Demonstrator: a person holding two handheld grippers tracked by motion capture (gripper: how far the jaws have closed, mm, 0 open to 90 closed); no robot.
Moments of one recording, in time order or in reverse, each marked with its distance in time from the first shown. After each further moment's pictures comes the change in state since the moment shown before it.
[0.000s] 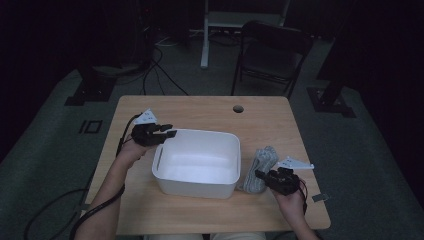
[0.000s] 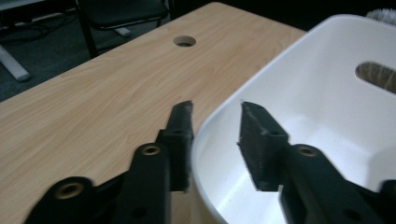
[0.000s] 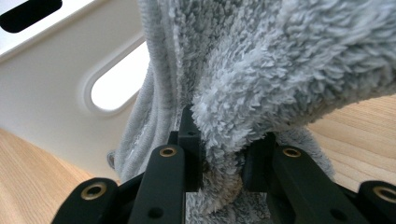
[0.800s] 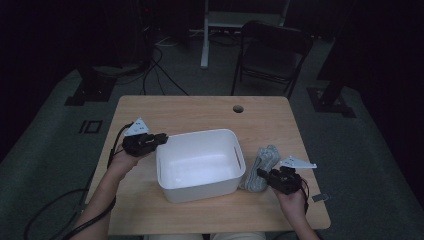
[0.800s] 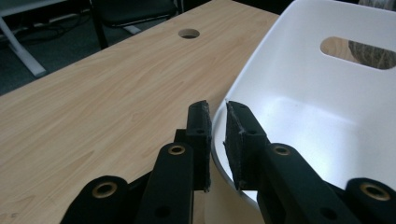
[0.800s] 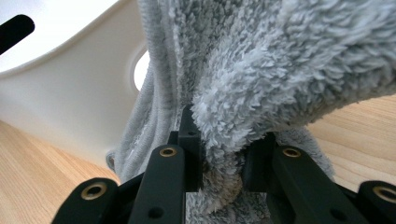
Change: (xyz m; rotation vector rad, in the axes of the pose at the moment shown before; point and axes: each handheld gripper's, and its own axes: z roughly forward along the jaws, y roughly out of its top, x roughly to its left) left arm -0.018 -0.018 -0.027 0.000 0.030 0.011; right arm -0.002 0.002 -0.003 -0.013 -0.007 0.015
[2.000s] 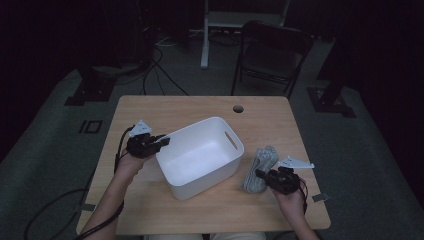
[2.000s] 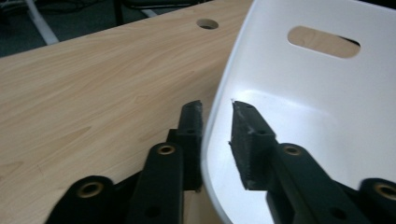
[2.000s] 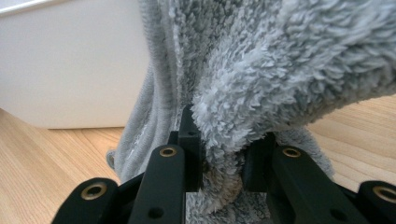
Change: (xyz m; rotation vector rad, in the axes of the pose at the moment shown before) left arm -0.009 -0.008 0.008 0.027 0.108 -0.140; right arm 0.000 -0.002 0.004 0.016 0.004 -0.009
